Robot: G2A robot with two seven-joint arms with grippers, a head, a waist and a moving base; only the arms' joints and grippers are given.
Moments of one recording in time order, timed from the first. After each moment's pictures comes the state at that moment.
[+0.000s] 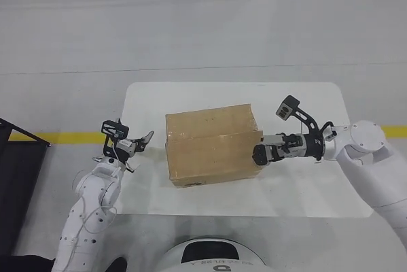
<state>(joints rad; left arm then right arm) 1.59 -1.27 -1.51 -1.60 1.48 -0.21 0.04 -1.16 -0.72 1.12 -1.67 0.80 -0.04 1.24</state>
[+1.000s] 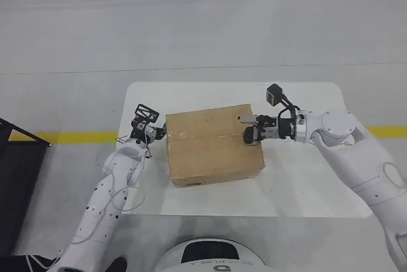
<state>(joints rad) 1.34 -1.30 -1.28 -1.44 1.65 -0.07 -0.18 -0.95 -0.82 0.95 -1.45 0.60 -0.01 1.03</state>
